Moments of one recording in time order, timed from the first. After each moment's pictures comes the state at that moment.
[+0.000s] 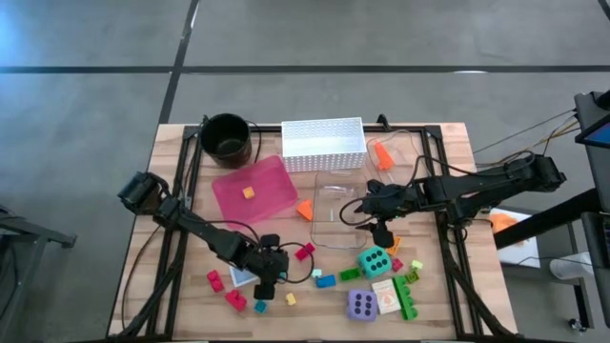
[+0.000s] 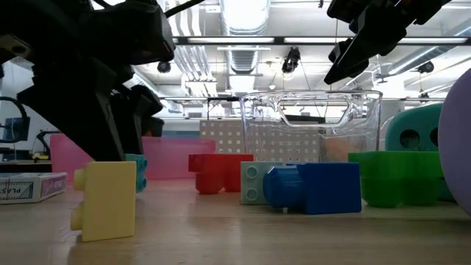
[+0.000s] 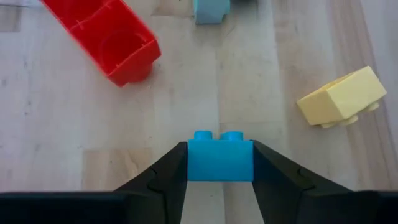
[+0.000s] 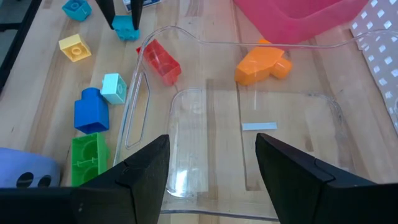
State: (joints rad) left arm -0.48 1.76 0.94 -0.25 -0.12 -0.42; right arm 0.14 1.15 0.78 -0.41 0.03 0.18
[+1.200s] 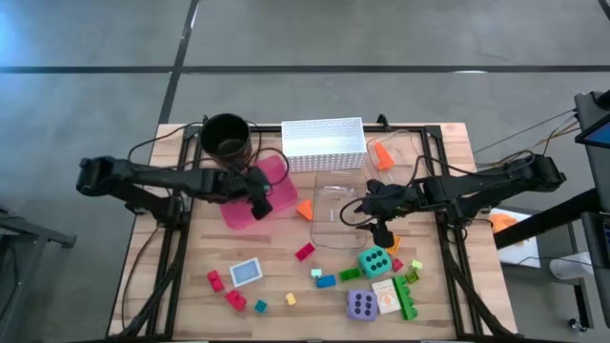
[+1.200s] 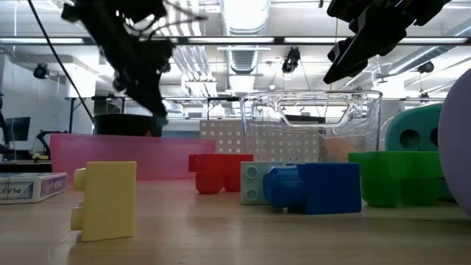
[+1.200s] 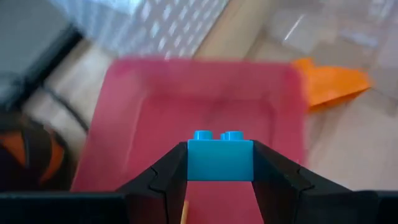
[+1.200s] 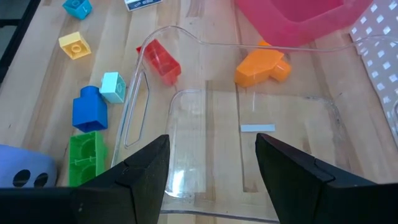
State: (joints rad) left arm 0.05 1.28 0.80 -0.54 -0.41 -0.40; right arm 0.14 1.15 0.78 -0.40 0.03 0.16
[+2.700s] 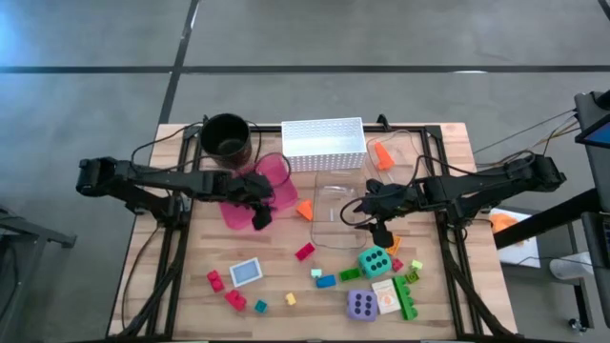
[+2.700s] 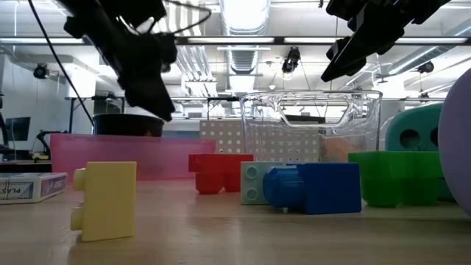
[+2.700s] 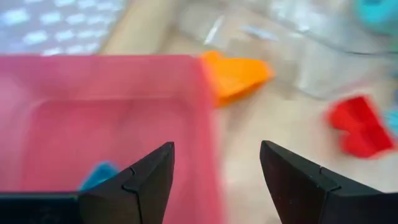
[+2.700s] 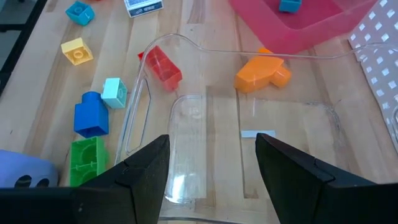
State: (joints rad) left arm 0.04 1.28 0.73 -0.32 -0.08 -0.30; right arm 0.14 1.15 0.78 -0.38 0.03 0.15
